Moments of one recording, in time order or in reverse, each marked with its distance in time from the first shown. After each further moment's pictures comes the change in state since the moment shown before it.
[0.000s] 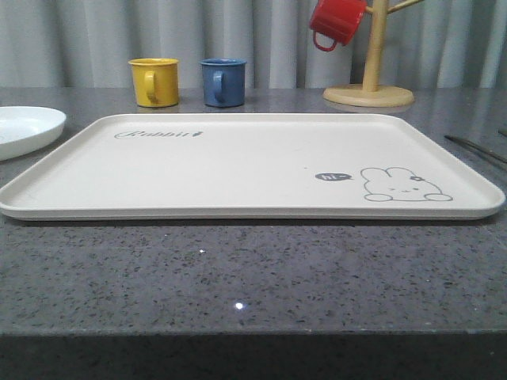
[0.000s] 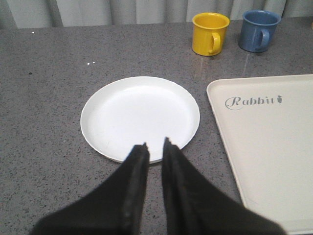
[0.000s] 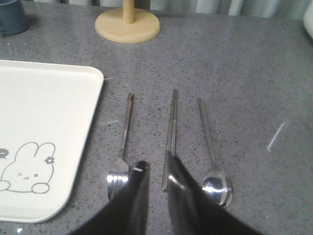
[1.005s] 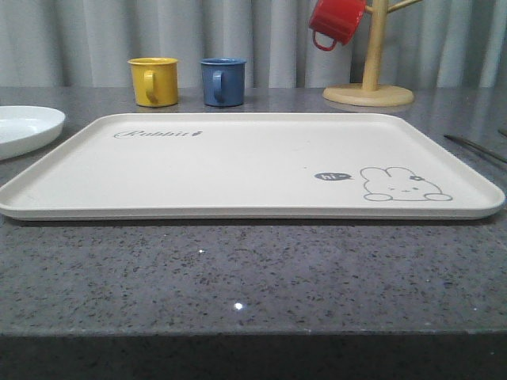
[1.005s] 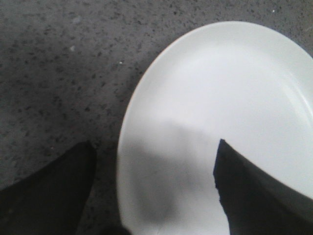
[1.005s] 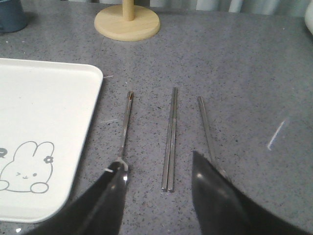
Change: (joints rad) left arm 0.435 1.137 -0.531 -0.647 0.163 0.463; right arm 0.000 0.006 0.000 0.001 0.000 0.000
